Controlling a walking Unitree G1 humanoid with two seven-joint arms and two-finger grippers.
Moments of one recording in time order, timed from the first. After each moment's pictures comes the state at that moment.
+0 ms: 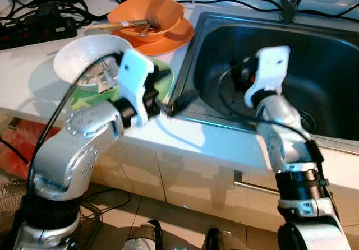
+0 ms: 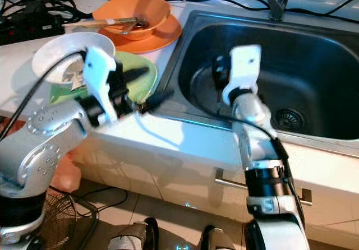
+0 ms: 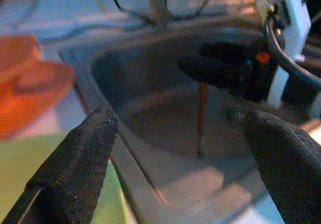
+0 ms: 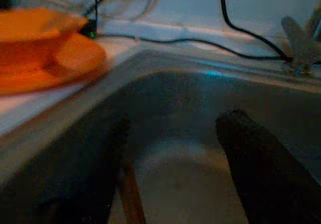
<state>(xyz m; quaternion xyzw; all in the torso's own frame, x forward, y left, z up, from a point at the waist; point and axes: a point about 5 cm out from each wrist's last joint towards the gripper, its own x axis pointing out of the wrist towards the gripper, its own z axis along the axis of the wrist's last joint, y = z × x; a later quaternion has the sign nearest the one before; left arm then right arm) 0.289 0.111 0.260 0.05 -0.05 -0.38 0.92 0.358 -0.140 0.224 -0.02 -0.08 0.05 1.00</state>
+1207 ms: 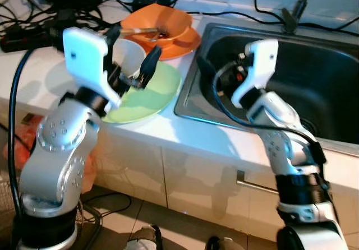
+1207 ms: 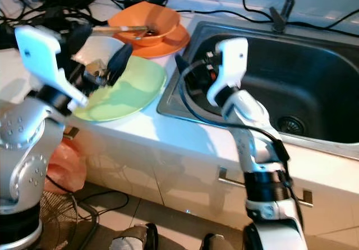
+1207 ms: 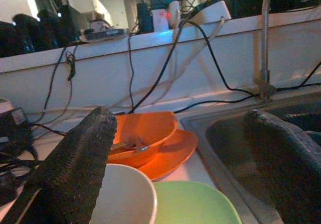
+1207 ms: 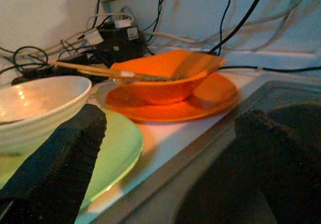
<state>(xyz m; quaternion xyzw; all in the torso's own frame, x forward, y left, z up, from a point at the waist) 0.273 0.149 0.276 0.07 -0.20 -0.19 0.96 0.339 -0.114 0.231 0.07 -0.08 0.26 0.96</state>
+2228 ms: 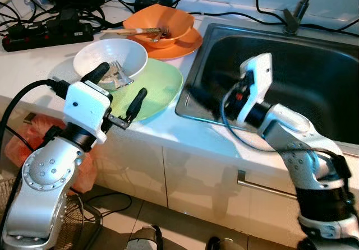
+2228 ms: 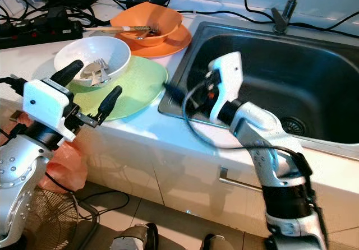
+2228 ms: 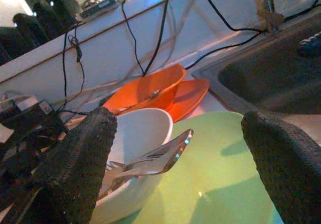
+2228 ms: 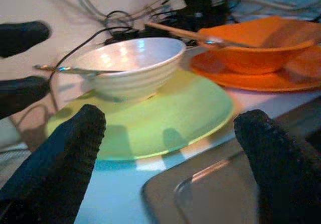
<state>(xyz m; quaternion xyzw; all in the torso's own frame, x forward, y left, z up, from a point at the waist) 0.249 0.173 0.233 0.21 -0.17 -0.18 0.95 0.304 -0.111 0.229 0.05 -0.02 0.42 0.91</state>
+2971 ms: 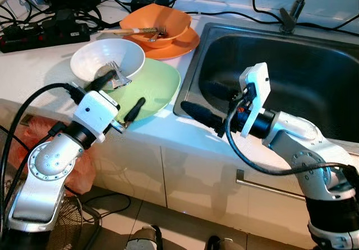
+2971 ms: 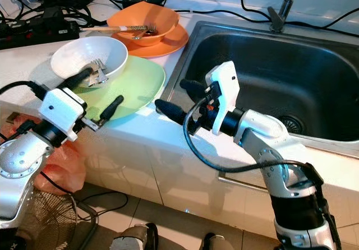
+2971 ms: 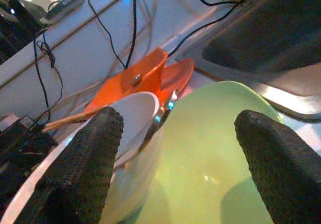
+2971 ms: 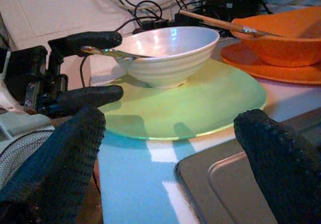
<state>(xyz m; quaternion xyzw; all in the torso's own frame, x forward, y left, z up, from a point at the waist) 0.273 0.187 0.212 0.29 -0.16 -0.22 0.92 0.288 -0.111 0.225 0.04 -0.01 0.47 0.88</state>
